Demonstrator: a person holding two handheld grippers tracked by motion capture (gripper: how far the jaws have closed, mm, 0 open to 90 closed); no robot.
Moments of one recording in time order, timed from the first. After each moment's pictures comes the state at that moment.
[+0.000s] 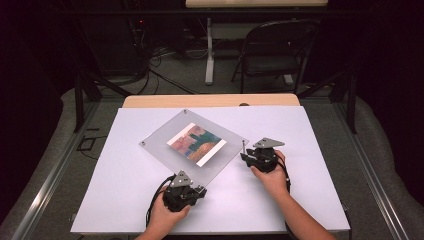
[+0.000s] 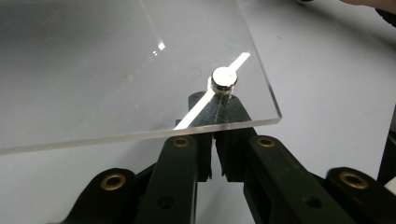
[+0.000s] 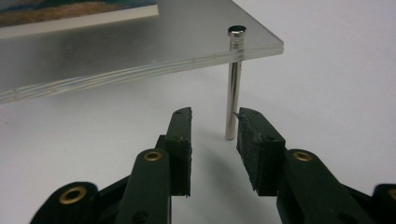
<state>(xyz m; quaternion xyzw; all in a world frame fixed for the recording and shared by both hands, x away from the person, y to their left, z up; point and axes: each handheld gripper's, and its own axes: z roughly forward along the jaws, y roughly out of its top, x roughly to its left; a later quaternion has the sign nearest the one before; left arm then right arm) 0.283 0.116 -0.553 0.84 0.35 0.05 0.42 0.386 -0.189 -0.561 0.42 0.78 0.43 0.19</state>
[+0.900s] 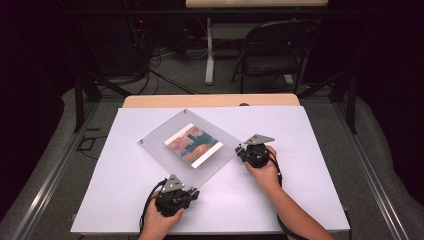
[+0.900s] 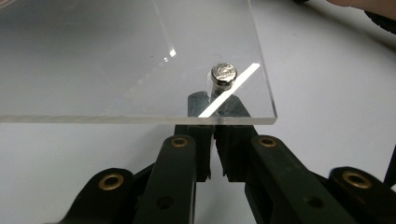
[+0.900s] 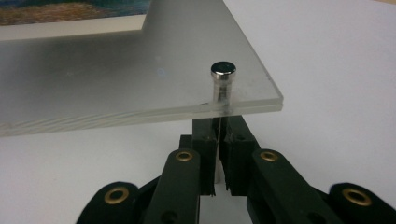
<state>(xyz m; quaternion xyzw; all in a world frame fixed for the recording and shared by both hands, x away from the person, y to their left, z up) 0.273 0.131 -0.557 0.82 0.37 0.06 0.43 0.405 -0.170 -0.565 0.40 0.79 0.43 0.19</state>
